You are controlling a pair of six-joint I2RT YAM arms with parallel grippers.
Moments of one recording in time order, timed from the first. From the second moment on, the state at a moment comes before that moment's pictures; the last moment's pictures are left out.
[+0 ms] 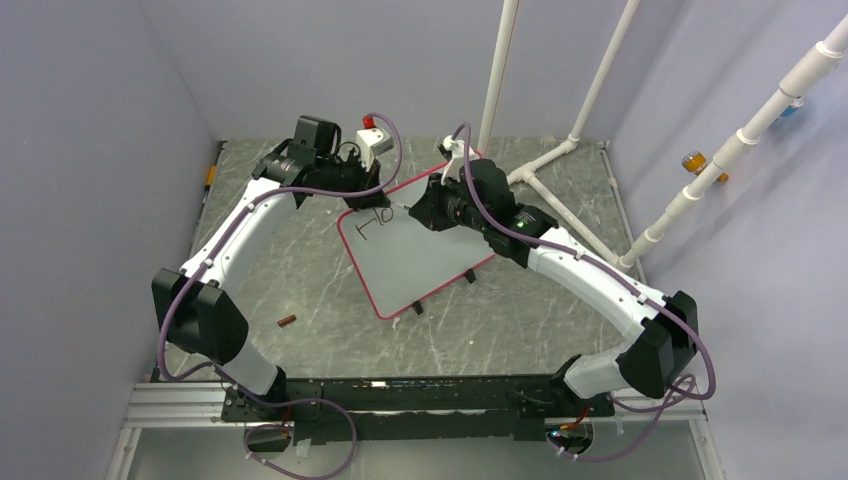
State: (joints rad) left arm -0.36 1.58 1.55 -0.70 0.66 0.30; right arm 0.73 1.39 1.26 -0.26 -0.08 0.43
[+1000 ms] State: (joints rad) left arm -0.37 1.57 1.55 -0.71 0.67 0.30; right arm 0.73 1.30 1.18 -0.26 -0.14 0.47
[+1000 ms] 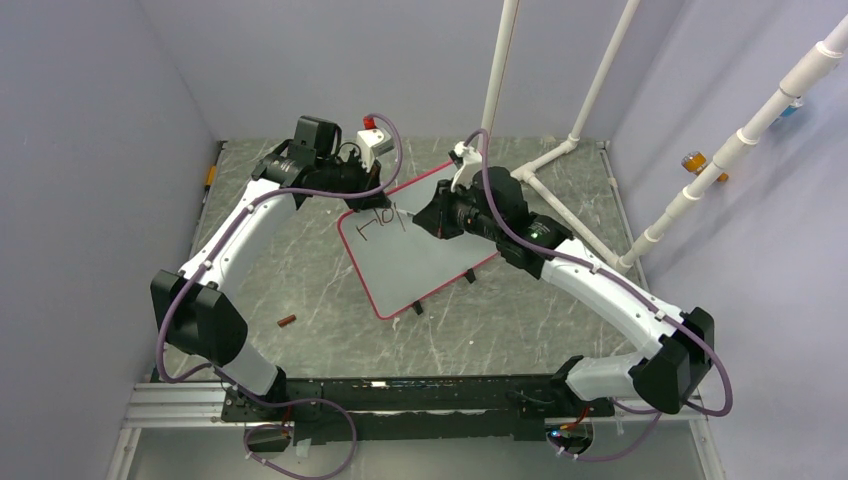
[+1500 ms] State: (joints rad) left arm -0.37 1.57 1.55 -0.71 0.66 0.30; right arm 0.73 1.38 1.26 -0.25 -0.09 0.47
